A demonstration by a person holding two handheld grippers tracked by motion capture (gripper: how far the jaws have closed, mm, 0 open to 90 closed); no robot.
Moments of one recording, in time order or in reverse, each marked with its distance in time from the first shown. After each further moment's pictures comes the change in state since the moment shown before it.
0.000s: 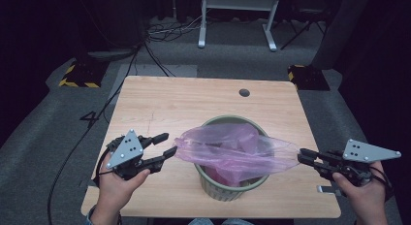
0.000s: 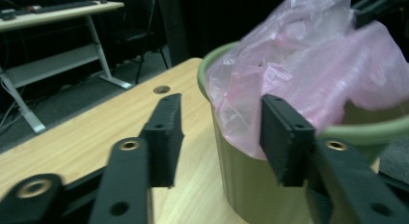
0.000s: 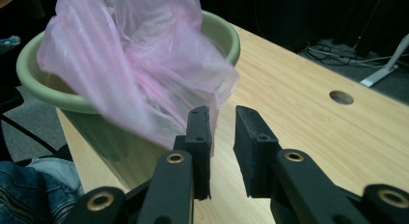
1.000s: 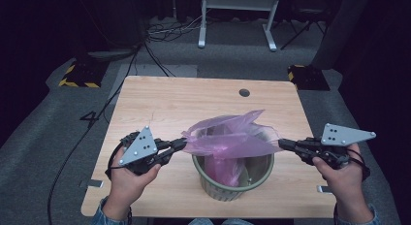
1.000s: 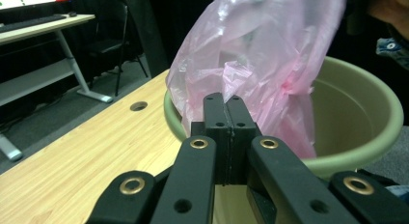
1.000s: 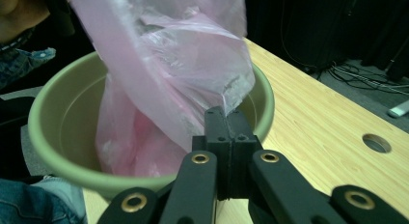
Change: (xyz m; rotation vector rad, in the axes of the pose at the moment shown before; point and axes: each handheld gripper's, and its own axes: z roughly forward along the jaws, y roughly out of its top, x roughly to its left) left arm -0.010 0.012 0.012 0.003 -0.089 0.074; right arm 0.004 0.037 0.038 -0.026 0.087 -0.059
